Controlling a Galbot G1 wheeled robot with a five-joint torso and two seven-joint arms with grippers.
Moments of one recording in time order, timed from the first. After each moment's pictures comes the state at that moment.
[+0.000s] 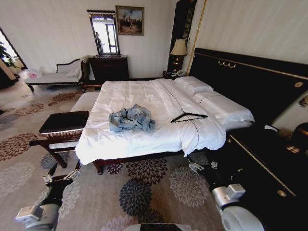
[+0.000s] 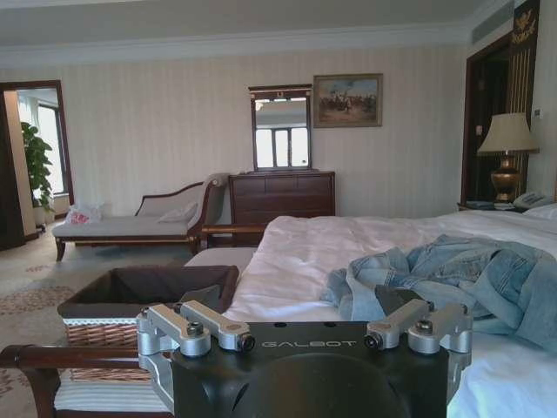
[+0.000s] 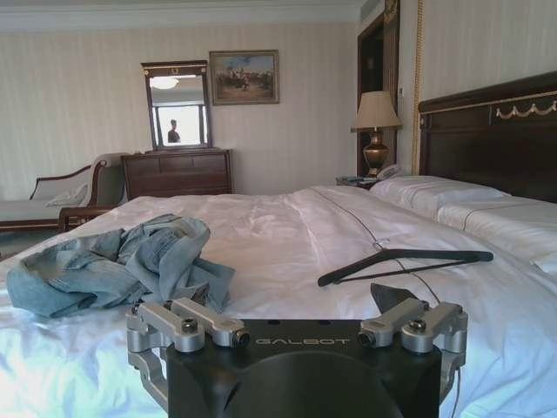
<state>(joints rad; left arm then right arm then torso) 1.98 -1.34 -0.99 -2.30 -0.47 -0.06 -0.03 -1.80 1.32 0.72 2.31 0.36 -0.12 -0.07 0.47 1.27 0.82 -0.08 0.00</state>
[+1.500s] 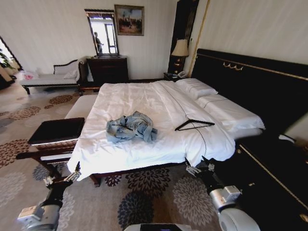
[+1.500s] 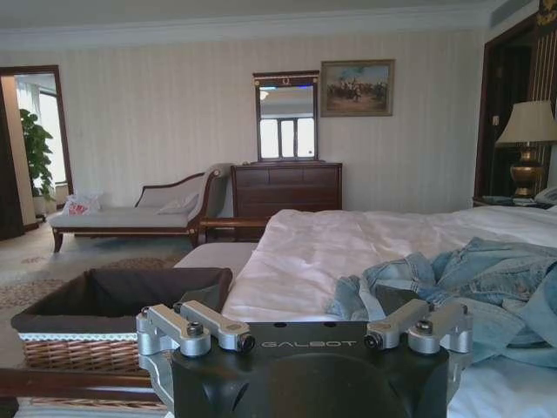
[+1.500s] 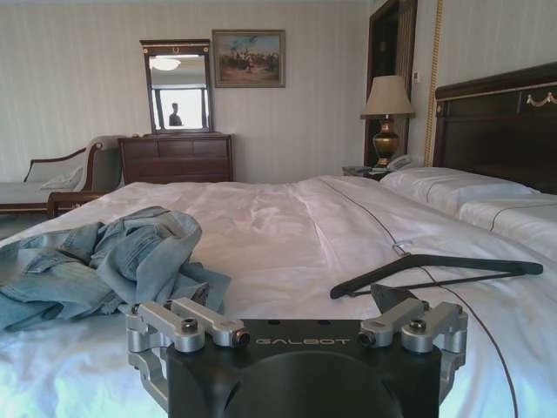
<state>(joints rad) 1.97 -1.34 -0.98 -2.27 -0.48 -0.06 -0.03 -1.81 1.34 0.69 2.30 0.30 -0.12 -0.08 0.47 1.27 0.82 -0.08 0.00</state>
